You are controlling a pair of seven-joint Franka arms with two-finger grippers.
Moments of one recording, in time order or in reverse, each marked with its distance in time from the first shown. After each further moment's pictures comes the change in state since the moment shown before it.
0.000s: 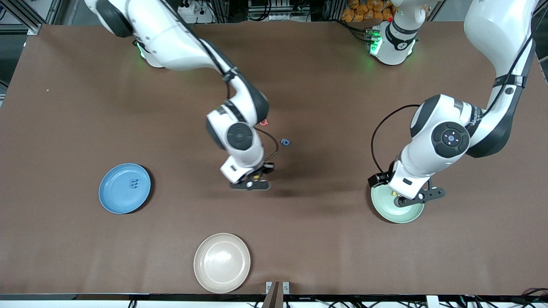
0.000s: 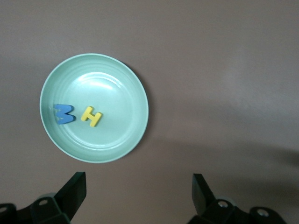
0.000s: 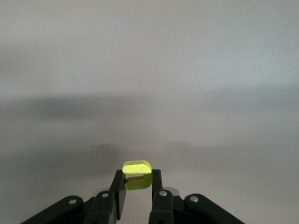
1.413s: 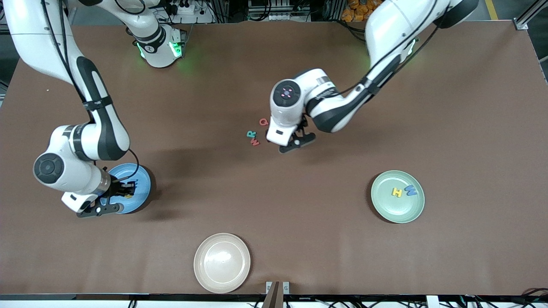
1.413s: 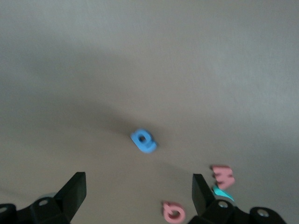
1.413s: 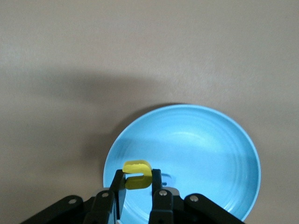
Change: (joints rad) left arm -0.511 0.203 -0.044 -0.033 0.055 0.111 -0.804; right arm -0.585 -0.243 -0.002 -0.445 -0.069 0.150 -0.722
